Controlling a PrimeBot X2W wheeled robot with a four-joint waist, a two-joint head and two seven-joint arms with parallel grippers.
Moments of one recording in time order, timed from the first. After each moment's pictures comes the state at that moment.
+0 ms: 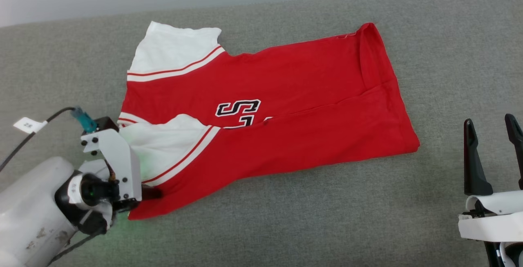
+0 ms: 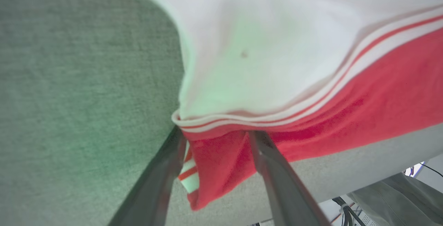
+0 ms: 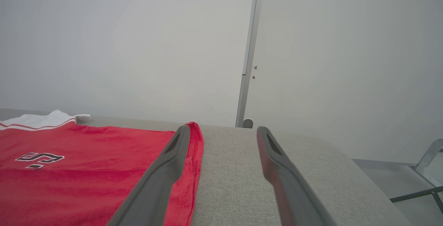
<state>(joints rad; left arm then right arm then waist) -0.80 0.79 -1.03 0.34 -1.52 0.35 0.77 -0.09 -0.18 -0.07 -0.10 0.14 0.13 -0.26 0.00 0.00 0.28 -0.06</state>
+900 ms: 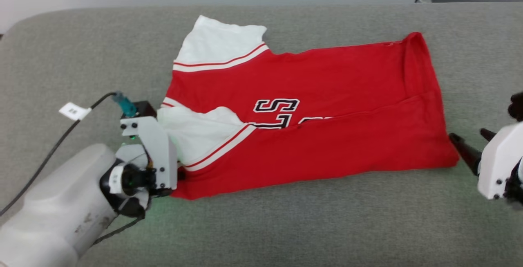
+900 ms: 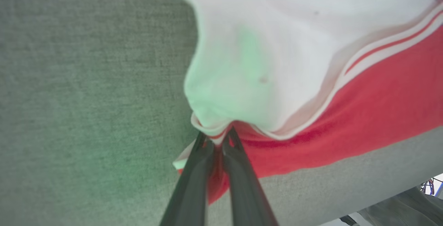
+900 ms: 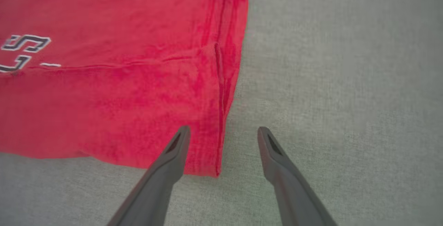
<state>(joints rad) -0.88 0.64 -1.06 0.47 -1.42 0.24 0.69 -0.35 -0.39 0.02 0.02 0.46 0.13 0.75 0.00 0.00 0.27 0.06</state>
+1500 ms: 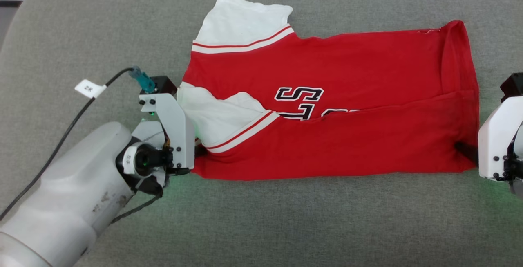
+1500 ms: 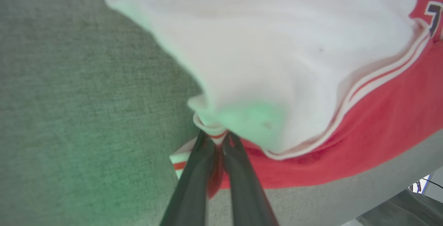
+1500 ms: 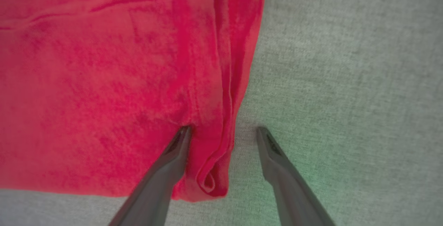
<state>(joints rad) -0.96 0.55 -1.05 0.54 -1.41 0.17 0.66 -0.52 -0.34 -0.02 0.24 0.36 0.13 1.08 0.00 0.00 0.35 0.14</state>
